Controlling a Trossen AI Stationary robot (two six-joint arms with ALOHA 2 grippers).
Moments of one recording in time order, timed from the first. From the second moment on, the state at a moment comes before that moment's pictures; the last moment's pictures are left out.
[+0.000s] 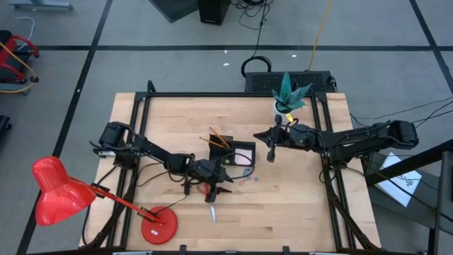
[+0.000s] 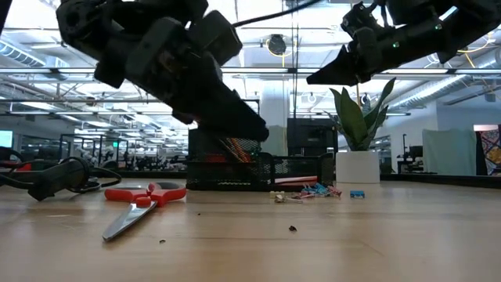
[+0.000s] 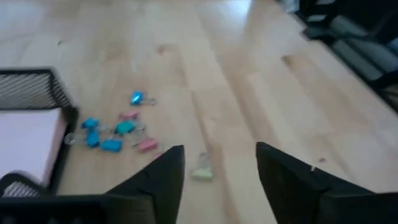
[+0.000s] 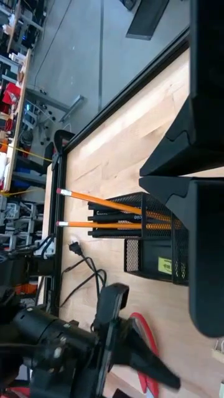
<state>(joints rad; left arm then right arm) -0.21 1.83 0.81 0.51 0.10 -0.08 -0.08 1.11 0.44 0.40 0.18 -0.10</state>
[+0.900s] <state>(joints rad) -0.17 1.99 1.08 0.20 0.23 0.03 -0.08 1.11 0.44 0.39 0.18 -0.09</state>
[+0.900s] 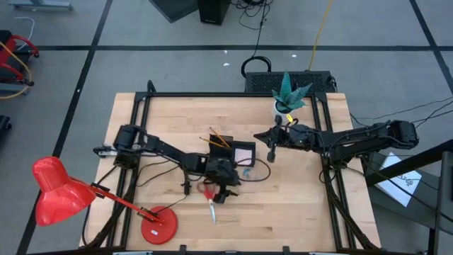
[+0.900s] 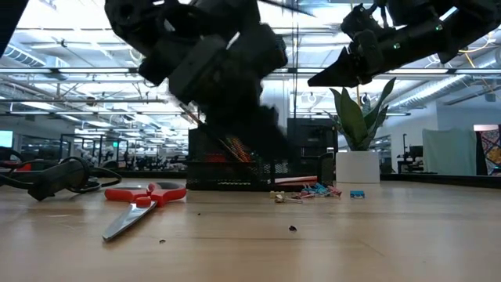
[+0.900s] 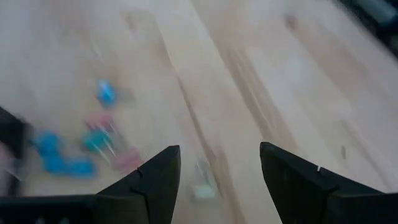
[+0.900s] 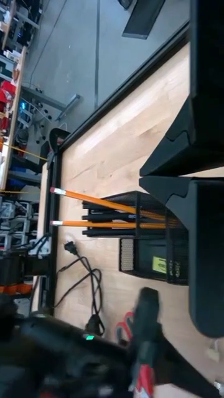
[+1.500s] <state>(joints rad) -0.17 2.05 1.12 0.12 0.25 0.03 -0.08 1.11 0.44 0.36 0.18 -0.09</state>
